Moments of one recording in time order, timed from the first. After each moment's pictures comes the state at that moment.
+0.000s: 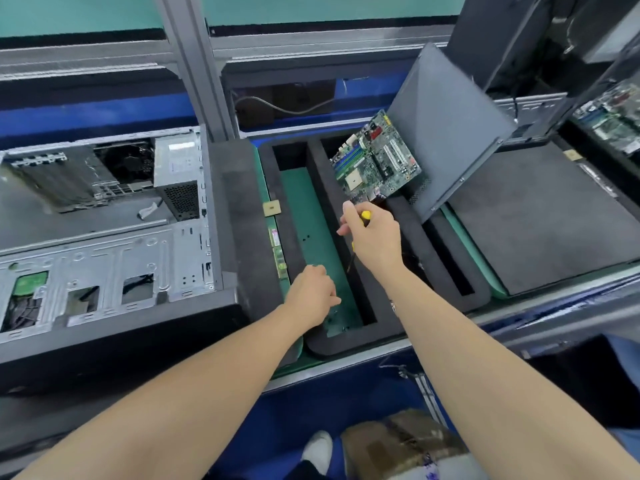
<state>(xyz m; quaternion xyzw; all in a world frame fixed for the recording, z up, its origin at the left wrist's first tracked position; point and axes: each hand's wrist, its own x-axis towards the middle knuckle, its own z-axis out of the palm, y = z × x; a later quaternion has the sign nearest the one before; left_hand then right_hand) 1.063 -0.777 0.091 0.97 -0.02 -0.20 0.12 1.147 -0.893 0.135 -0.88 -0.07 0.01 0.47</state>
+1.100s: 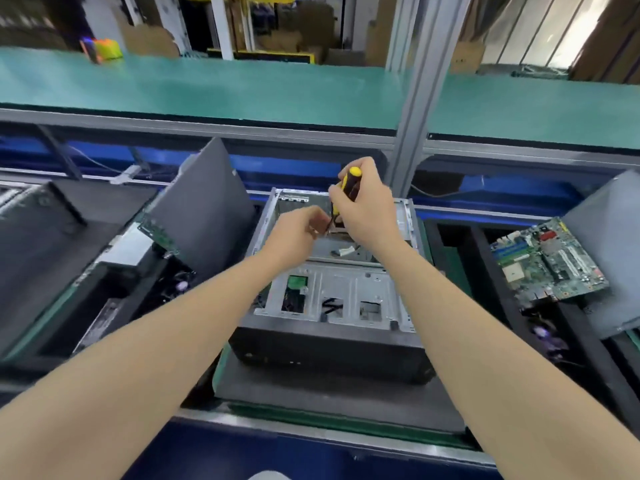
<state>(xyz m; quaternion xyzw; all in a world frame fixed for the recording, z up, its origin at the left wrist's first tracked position) 0.929 -0.434 0.260 0.91 0.17 0.16 0.34 1.026 -0.555 0.294 -0.75 -0.38 -0.02 0.53</state>
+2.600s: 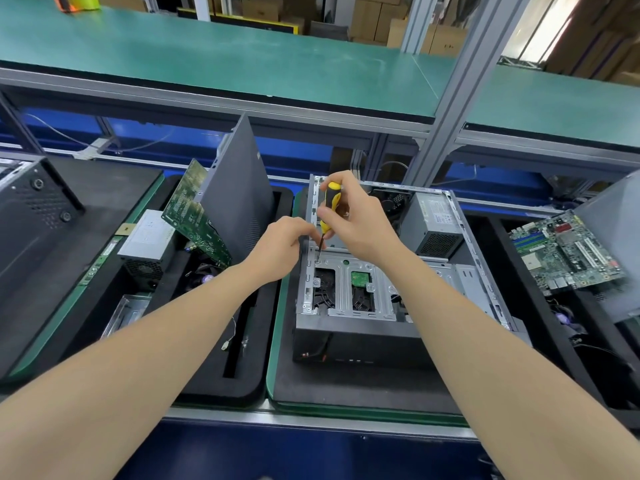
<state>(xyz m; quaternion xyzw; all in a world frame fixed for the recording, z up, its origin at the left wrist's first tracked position) 0.854 -0.301 0.202 0.93 0.09 0.13 0.32 0.960 -0.452 0.256 -0.77 -0.46 0.06 0.44</state>
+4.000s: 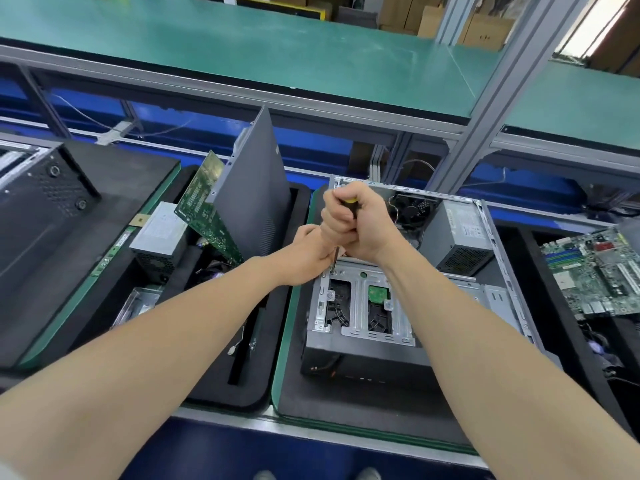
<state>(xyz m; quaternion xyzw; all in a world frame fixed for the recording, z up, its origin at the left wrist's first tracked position) 0.892 -0.284 0.171 0.95 0.01 0.03 0.31 0.976 -0.399 0.249 -0.47 -0.31 0.49 0.67</state>
